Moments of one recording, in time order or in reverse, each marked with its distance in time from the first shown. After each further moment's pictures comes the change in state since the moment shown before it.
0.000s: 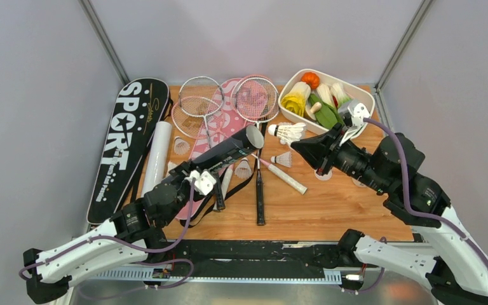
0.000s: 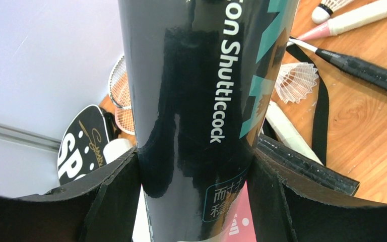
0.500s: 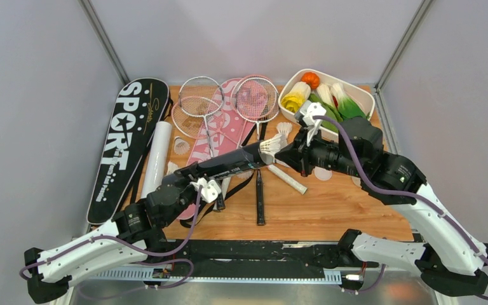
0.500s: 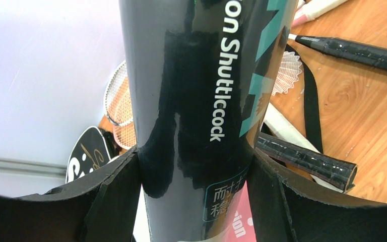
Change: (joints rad) left arm 0.000 0.003 -0.026 -0.006 0.087 0.104; right arm 0.000 0.181 0.138 -0.206 -0.138 -0.176
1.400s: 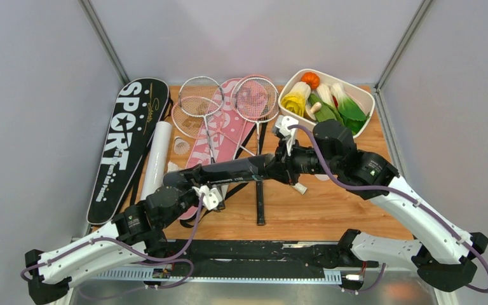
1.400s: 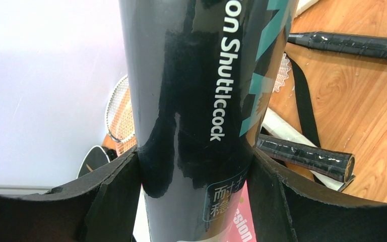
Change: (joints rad) left arm 0.000 -0.032 -0.029 0.008 0.094 0.104; right arm 0.000 0.058 -0.132 0.045 -0.231 -0.024
